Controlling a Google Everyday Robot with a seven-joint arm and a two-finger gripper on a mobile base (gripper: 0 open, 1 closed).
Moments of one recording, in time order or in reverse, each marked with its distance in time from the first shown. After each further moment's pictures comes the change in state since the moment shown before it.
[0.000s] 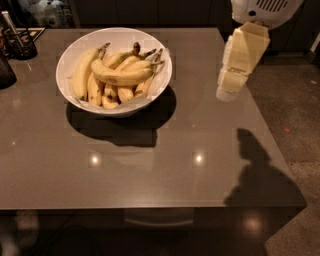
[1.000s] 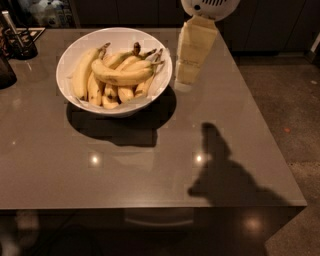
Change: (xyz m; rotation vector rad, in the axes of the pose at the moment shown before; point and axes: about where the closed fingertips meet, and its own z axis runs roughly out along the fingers) arm -0.078 -0.003 0.004 0.077 -0.055 -0.112
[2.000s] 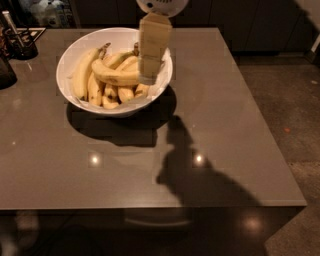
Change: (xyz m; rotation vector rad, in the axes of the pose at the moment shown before) arm -0.066 -0.009 0.019 0.001 -0.033 -0.099
